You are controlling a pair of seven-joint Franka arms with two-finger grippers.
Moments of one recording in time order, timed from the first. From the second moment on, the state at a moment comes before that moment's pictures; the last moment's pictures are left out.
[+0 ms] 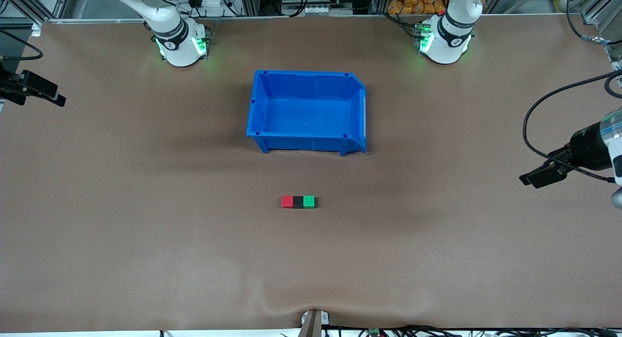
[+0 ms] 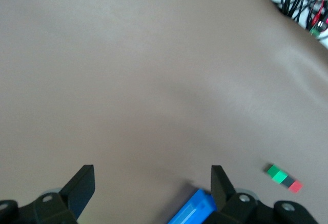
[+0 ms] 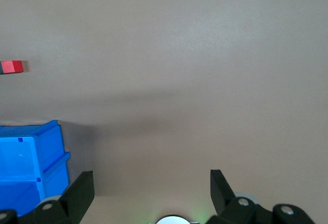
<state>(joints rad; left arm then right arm) 0.02 0.39 -0.12 -1.08 0.00 1.45 -0.64 -0.01 -0.06 -0.10 -1.59 0.06 1.46 -0.02</state>
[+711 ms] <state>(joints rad) 0.03 0.28 -0.10 -1.20 0.00 1.41 -0.45 -0.01 -0.06 -0.10 -1.58 0.06 1.46 -0.02</state>
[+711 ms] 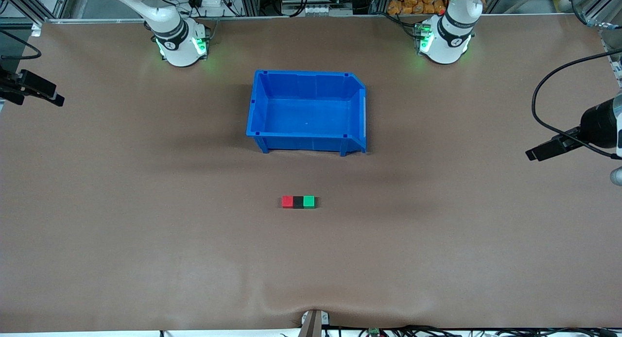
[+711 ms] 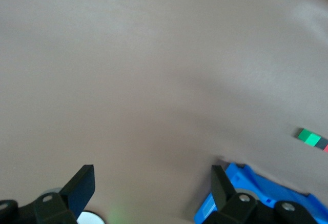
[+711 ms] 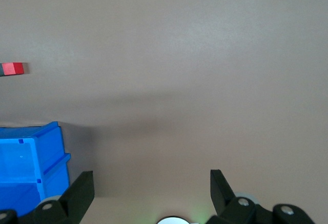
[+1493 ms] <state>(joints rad) -0.01 0.02 0.00 -1.53 0.00 1.50 -0.25 -0.01 -0.06 -0.10 -1.58 0.06 1.46 -0.02</state>
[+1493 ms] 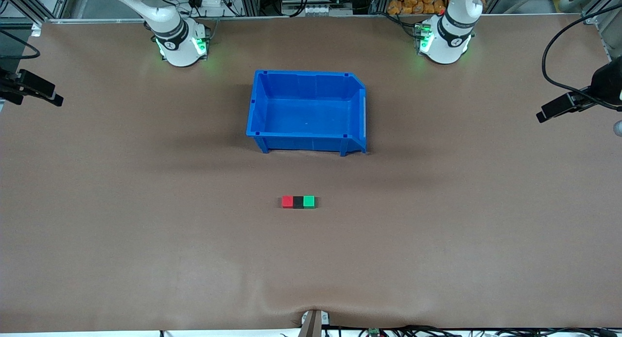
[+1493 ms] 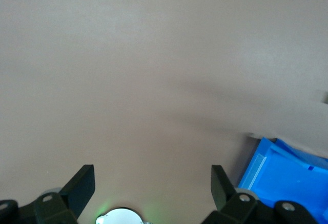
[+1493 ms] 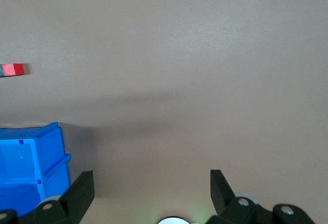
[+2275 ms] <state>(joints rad) -0.03 0.00 -0.01 -1.58 0.00 1.51 -0.23 -0.01 -0.06 -0.10 -1.58 0.06 1.46 -0.02</state>
